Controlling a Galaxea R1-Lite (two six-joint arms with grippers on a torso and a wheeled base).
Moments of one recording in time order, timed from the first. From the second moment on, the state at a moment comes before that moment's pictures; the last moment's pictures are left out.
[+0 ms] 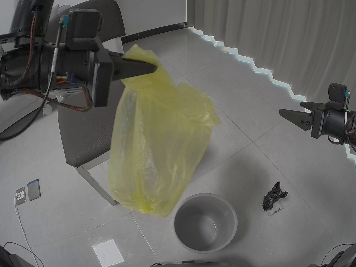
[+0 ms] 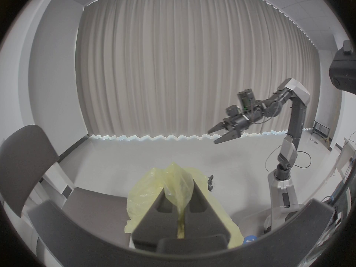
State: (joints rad) left arm -0.55 1.50 -1.51 0.27 -0.43 0.41; right arm 0.28 1.34 -0.86 -0.29 0.17 0.00
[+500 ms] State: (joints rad) left arm -0.66 1.54 -1.49 0.27 -0.43 0.42; right arm 0.22 1.54 -1.04 -0.29 0.23 0.04
